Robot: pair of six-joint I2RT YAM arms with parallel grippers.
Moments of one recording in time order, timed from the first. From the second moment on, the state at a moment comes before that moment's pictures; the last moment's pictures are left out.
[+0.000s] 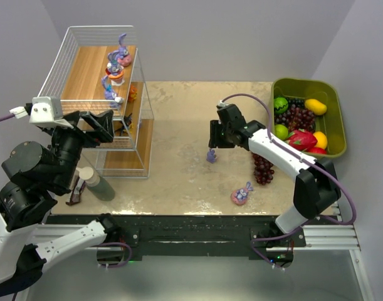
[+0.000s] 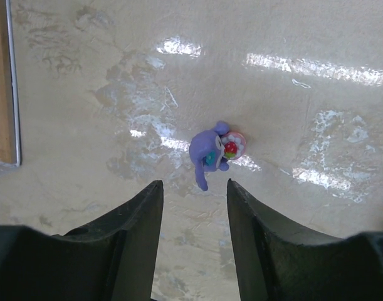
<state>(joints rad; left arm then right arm) -0.80 0.74 1.48 -0.64 -0.70 -0.17 0.57 1.58 1.24 -0.56 0.05 0.49</state>
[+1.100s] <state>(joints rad) -0.80 0.74 1.55 -0.64 -0.71 -0.17 0.55 1.65 1.15 -0.45 -0.02 0.48</state>
